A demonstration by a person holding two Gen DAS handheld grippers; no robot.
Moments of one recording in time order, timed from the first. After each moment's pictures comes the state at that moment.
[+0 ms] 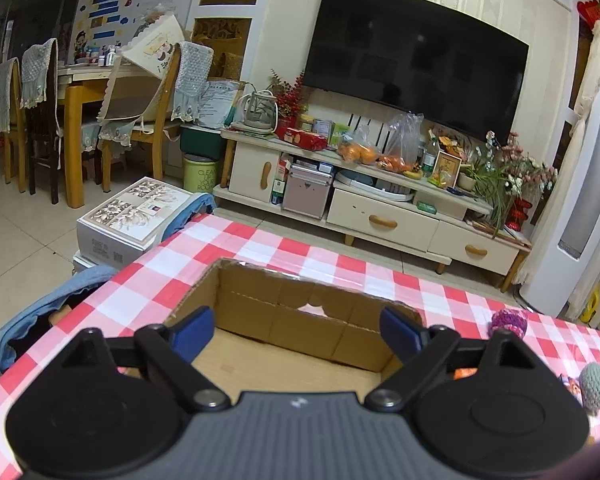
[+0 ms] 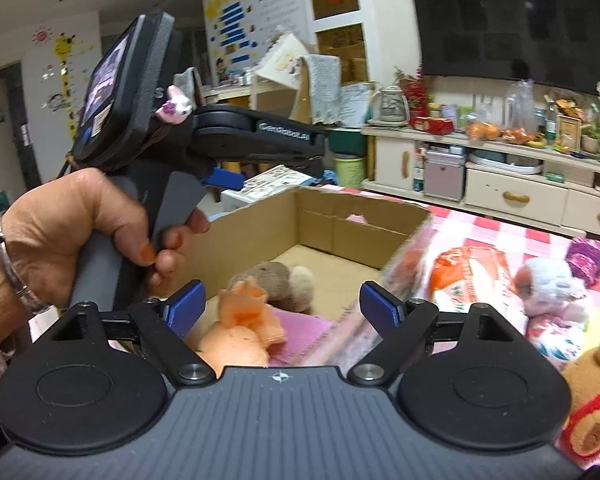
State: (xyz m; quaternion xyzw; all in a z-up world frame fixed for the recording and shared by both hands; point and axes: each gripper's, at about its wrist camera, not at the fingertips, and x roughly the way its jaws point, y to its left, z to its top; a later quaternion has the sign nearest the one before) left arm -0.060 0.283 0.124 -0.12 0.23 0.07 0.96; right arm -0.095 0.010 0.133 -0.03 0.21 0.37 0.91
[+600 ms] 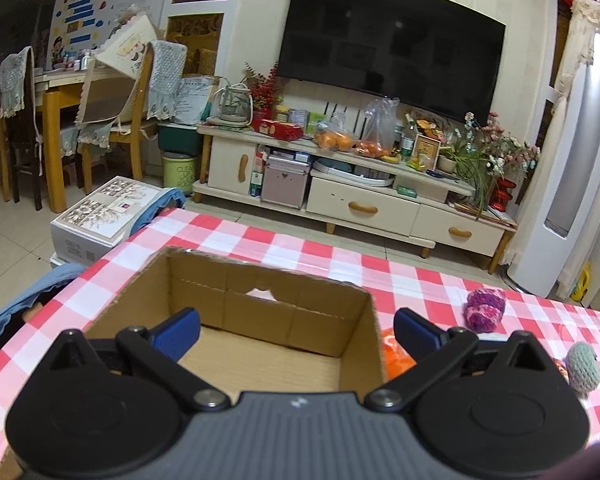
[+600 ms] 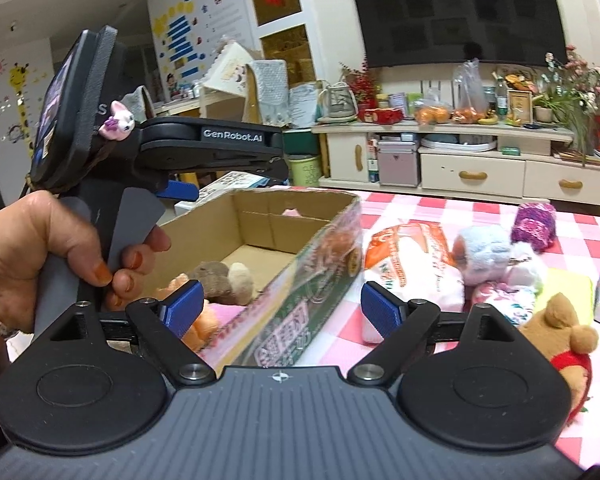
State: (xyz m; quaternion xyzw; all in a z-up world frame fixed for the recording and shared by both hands) left arm -0.057 0.238 0.123 -0.10 0.25 0.05 0.96; right arm -0.091 -0.017 0.123 0.02 0.22 0.30 0.93
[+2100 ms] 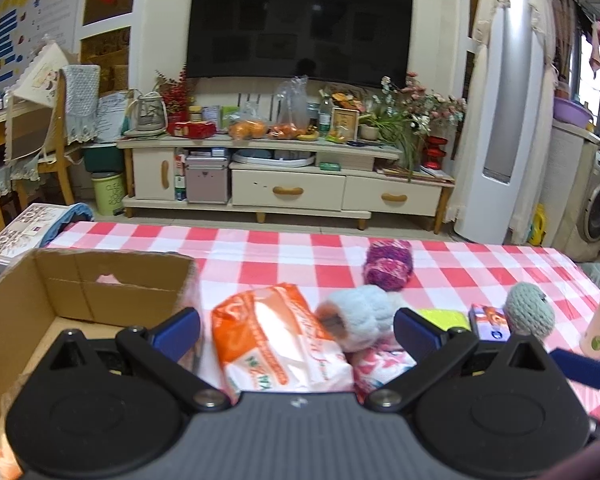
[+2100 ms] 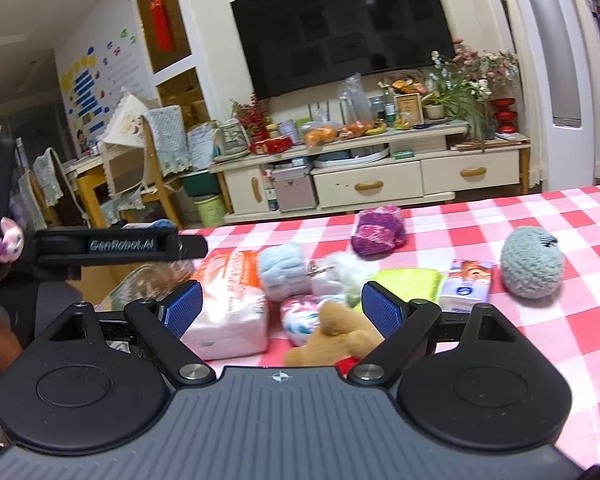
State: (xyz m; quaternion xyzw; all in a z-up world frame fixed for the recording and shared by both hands) left arm -0.058 0.108 0.111 -0.03 0.25 -0.03 0.97; right arm -0.090 -0.083 0.115 0.09 0.19 0.16 0.96
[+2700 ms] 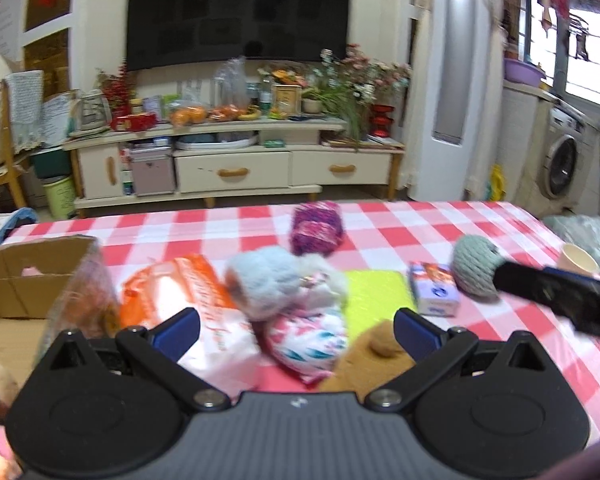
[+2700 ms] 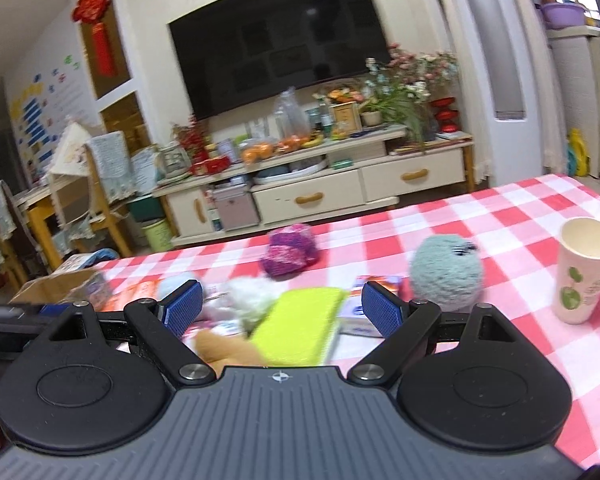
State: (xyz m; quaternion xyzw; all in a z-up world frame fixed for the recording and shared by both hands) left arm -0.061 0.051 0.092 0.01 0.27 -0.10 0.96; right arm -0.090 -0.114 0.105 0.12 0.18 0.07 0.97
